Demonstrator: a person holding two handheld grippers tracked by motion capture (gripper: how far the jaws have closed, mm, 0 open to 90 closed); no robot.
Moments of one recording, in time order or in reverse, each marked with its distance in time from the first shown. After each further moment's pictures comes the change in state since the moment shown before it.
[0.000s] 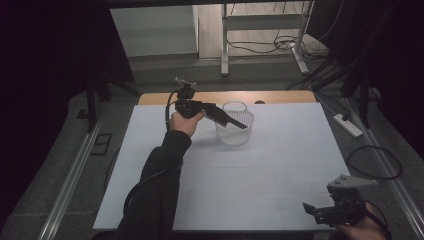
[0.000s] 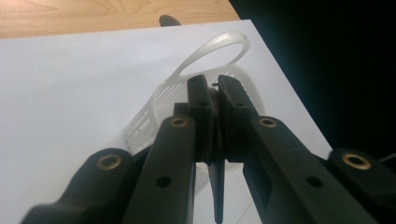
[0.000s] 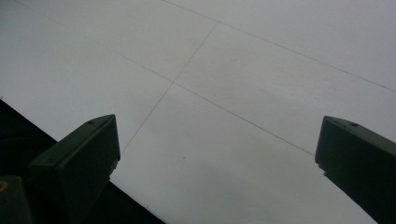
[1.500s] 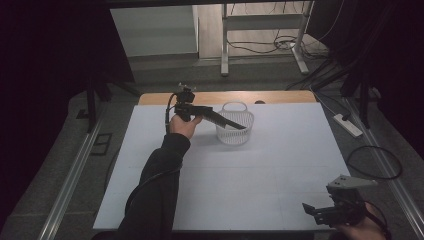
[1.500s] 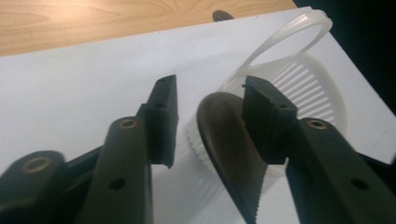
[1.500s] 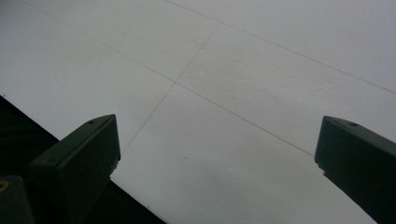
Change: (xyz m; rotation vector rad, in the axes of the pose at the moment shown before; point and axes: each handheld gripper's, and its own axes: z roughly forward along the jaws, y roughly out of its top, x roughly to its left) left arm 0.013 -0.008 0.010 -0.002 0.211 0.088; right arm 0.001 0.000 0.000 -0.002 0.004 -0.011
